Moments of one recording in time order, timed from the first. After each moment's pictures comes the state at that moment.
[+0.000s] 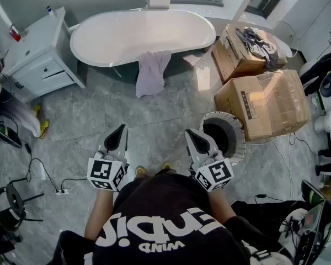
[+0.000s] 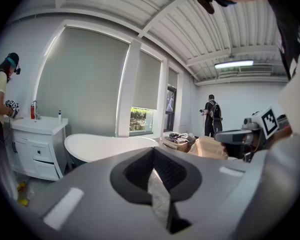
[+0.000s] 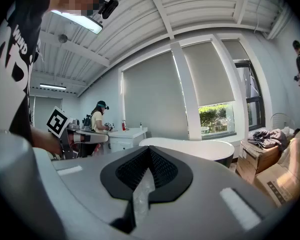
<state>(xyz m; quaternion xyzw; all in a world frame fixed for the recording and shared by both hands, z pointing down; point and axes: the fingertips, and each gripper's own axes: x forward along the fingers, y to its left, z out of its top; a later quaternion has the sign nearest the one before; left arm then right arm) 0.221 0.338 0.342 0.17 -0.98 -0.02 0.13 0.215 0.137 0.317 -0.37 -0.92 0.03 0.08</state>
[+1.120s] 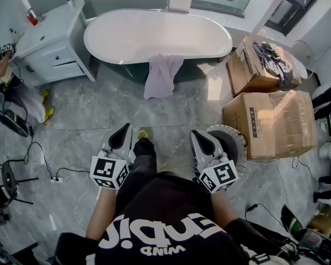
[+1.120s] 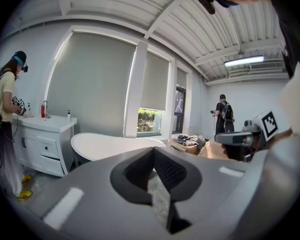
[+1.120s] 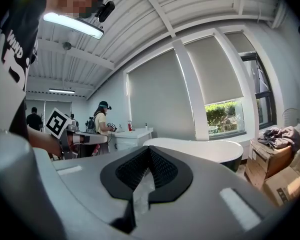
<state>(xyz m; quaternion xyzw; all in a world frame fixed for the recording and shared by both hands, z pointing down) 0.197 0.311 0.355 0.11 -0.99 -0.03 0.12 0.168 0.109 0.334 -0.42 -0.90 0.04 0.08</state>
